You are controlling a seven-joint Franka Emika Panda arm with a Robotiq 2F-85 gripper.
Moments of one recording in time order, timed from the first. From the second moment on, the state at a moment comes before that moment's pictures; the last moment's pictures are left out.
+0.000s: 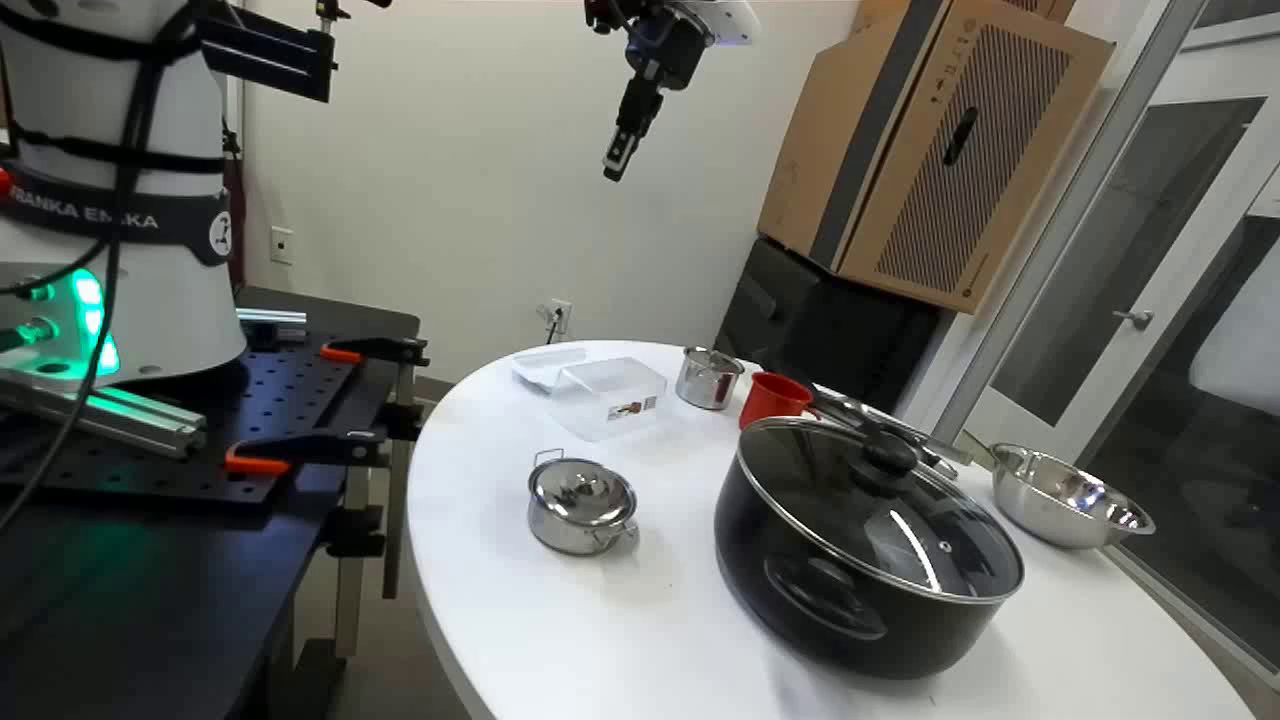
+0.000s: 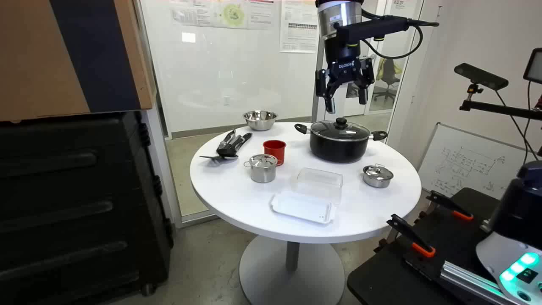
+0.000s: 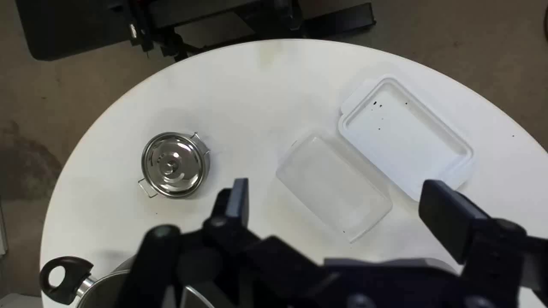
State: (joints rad) arm 0.01 -0.25 0.29 -2.40 -0.03 1.94 0.52
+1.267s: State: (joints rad) arm -0.11 -0.21 -0.07 -2.48 0.11 2.00 0.21
